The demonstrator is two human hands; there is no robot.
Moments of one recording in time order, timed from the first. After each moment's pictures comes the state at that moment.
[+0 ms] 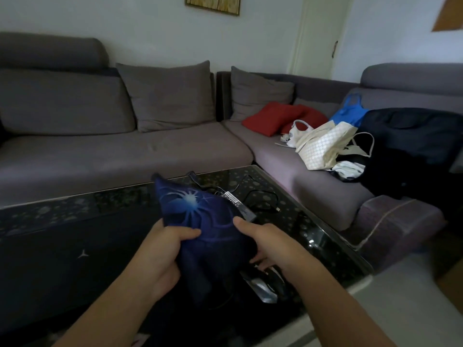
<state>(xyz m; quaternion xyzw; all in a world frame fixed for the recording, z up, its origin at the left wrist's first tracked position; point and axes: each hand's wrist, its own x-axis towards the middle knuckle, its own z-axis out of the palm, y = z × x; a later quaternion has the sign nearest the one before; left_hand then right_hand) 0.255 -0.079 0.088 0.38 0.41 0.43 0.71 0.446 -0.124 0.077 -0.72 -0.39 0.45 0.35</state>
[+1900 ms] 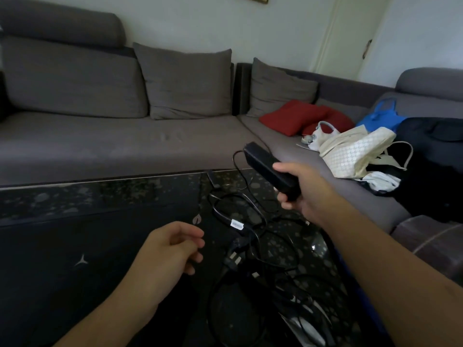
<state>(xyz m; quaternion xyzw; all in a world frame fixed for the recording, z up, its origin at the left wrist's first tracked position) 0.214 -0.011 0.042 0.54 0.54 0.34 0.55 0.496 0.022 0.099 -0.60 -0.37 0.45 0.55</state>
